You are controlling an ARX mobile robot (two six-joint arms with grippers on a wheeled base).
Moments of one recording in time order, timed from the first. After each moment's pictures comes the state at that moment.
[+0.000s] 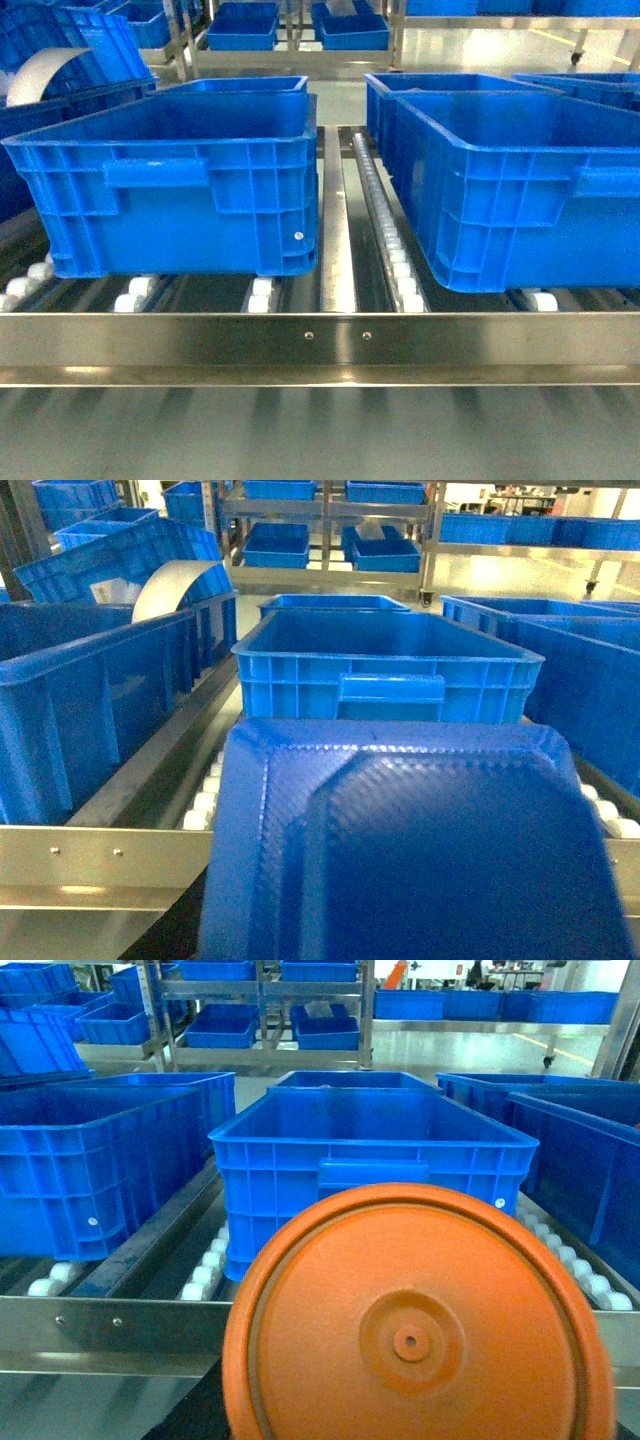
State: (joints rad) left arm 0.00 0.01 0.01 -0.01 0.00 0.00; right arm 0.00 0.01 0.01 -0.01 0.00 0.01
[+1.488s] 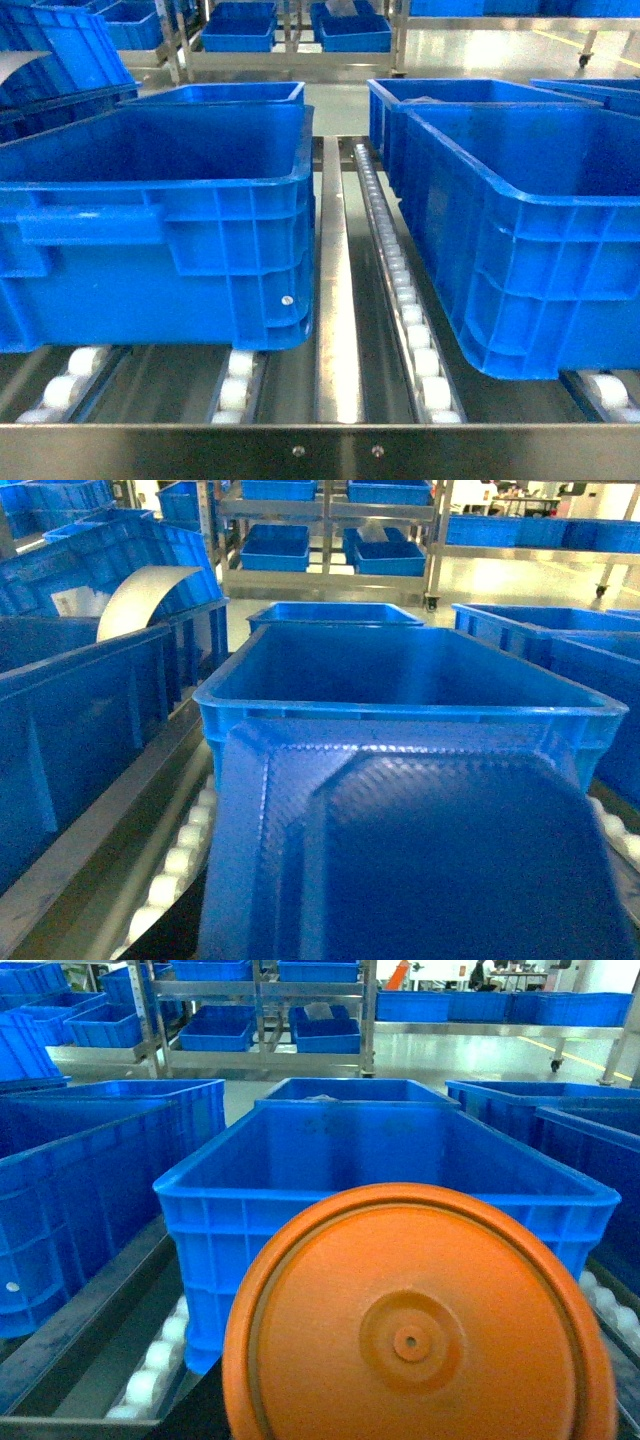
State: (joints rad) left arm 0.00 0.01 0.01 -0.01 0.00 0.00; right arm 0.00 0.01 0.01 0.00 0.00 0.01
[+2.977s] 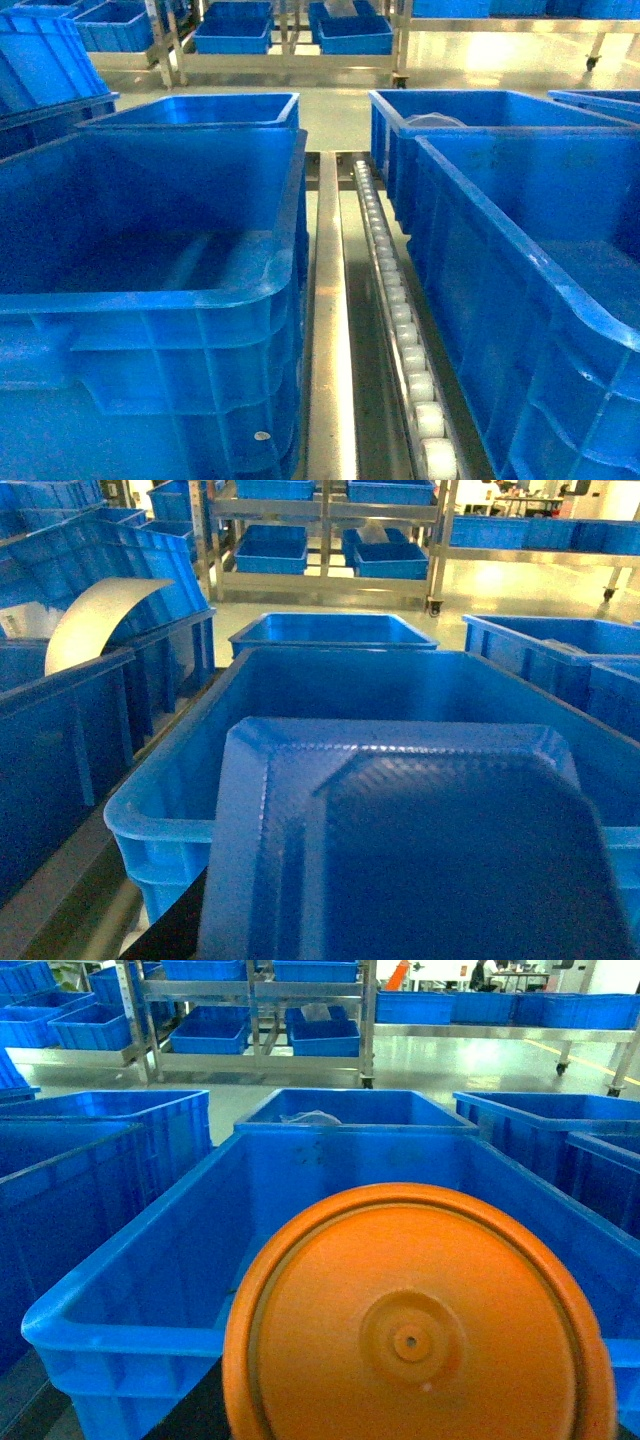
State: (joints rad) left arm 0.00 0.01 0.01 -0.01 0.00 0.00; right arm 0.00 0.01 0.01 -0.01 0.00 0.01
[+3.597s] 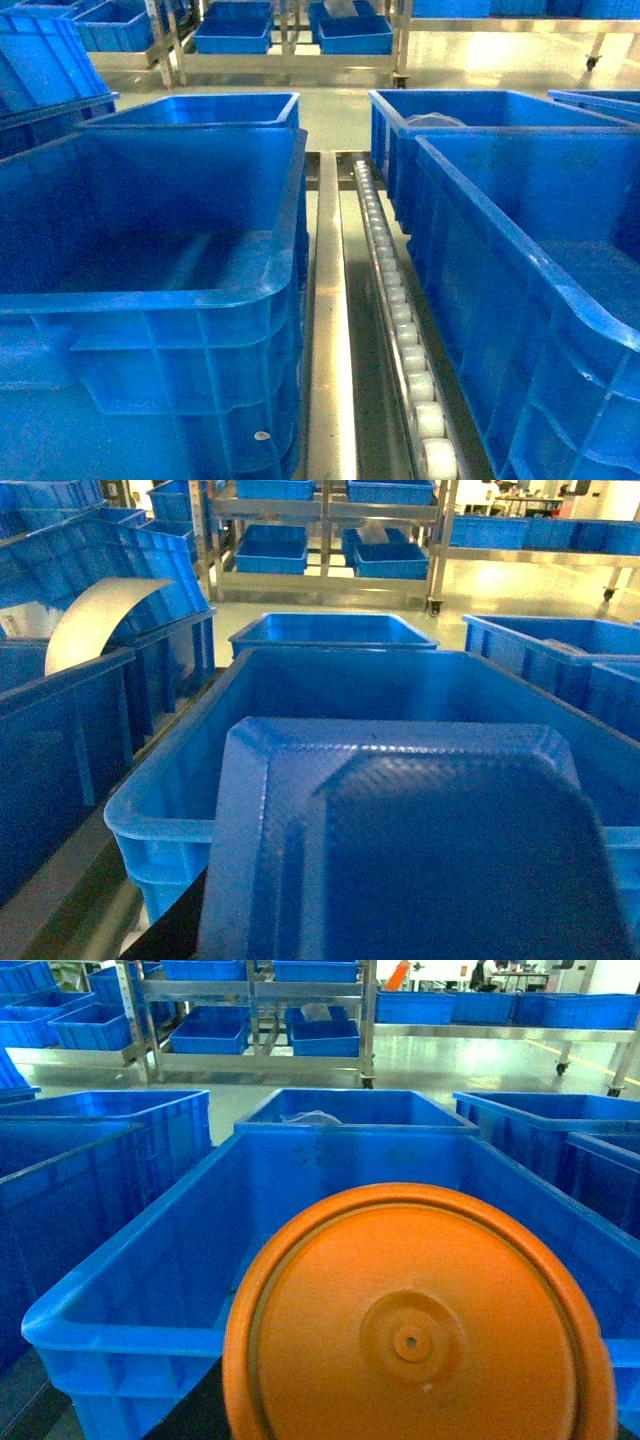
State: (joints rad) left arm 0.00 0.01 0.01 -0.01 0.00 0.00; right arm 0.00 0.01 0.01 -0.01 0.00 0.01
